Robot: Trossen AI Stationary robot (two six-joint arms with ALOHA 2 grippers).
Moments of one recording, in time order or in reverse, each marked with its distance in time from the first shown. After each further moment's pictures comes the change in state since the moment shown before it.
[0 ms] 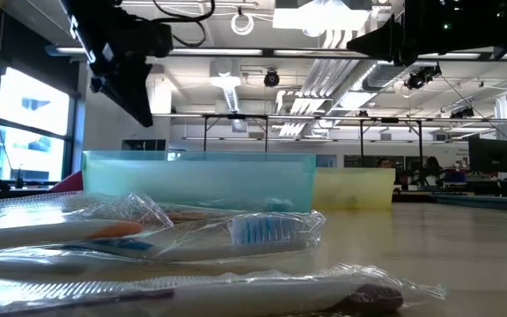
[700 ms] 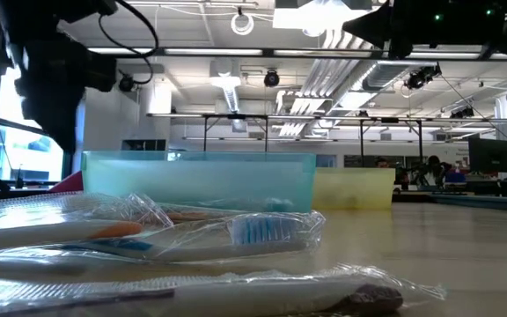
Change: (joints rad) left arm -0.002 -0.262 -0.280 -0.038 0.264 -0.153; right arm 0.000 0.090 0.000 0.260 0.002 0.008
